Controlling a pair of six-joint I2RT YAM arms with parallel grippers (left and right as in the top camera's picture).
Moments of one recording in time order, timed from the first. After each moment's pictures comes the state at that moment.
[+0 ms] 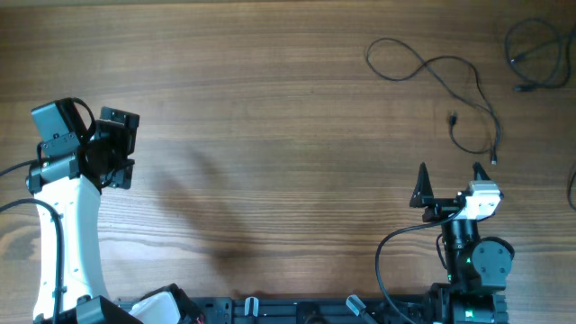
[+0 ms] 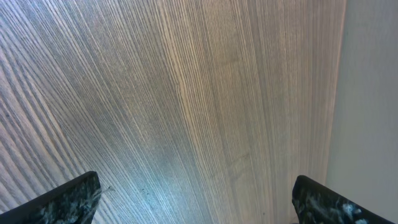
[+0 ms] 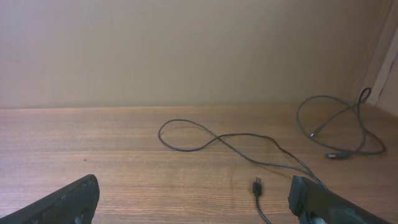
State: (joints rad) left arm 0.38 1.34 1.00 -0.69 0.25 -1.00; right arm -0.07 0.02 0.01 0.00 -0.07 0.02
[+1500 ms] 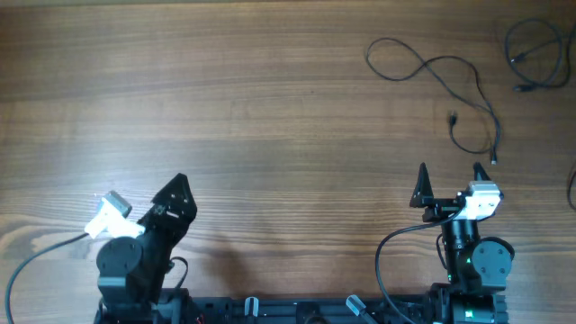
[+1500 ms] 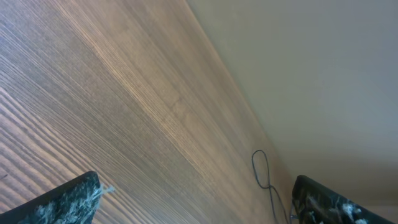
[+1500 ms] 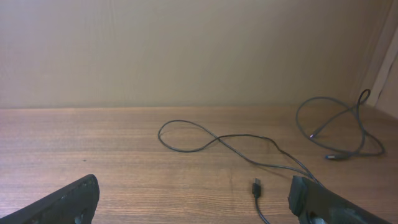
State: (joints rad) left arm -0.03 0.15 0.44 -0.67 0.03 -0.99; right arm -0.07 0.02 0.01 0.00 -0.07 0.01
